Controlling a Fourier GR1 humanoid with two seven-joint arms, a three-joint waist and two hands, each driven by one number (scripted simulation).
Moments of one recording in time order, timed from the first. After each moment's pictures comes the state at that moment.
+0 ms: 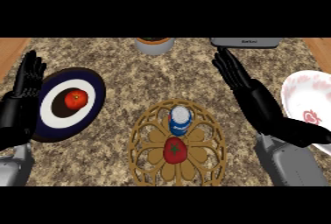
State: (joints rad) left arm -0.17 0.41 -0.02 -1.63 0.07 0.21 -0.15; right arm -0.37 -0.21 0.21 -1.63 -0.18 0.09 -0.09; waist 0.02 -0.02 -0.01
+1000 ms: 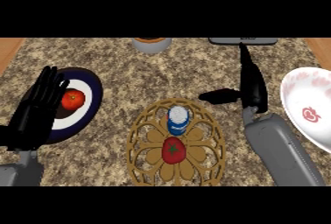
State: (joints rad) left arm -0.12 0.32 0.03 -1.61 0.39 0.04 0.02; right arm -0.54 -0.24 0.27 -1.38 0.45 -0.39 0.68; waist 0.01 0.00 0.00
